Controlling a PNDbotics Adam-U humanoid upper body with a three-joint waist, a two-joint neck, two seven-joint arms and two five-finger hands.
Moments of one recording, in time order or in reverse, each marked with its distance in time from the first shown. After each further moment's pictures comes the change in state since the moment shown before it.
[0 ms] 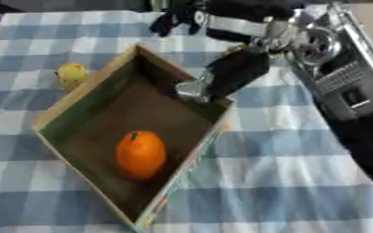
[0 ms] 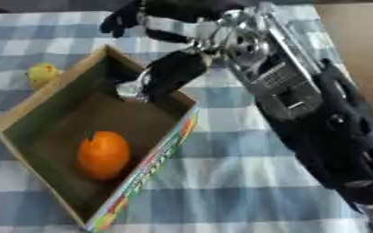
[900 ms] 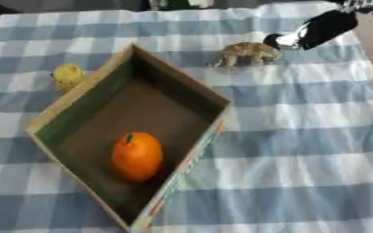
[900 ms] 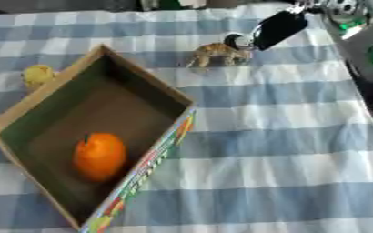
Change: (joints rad) left arm 0.005 0.000 0.000 0.000 -0.004 0.008 -0.004; right arm 0.002 -0.178 -0.105 0.349 0.088 -0.082 -0.043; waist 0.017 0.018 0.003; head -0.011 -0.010
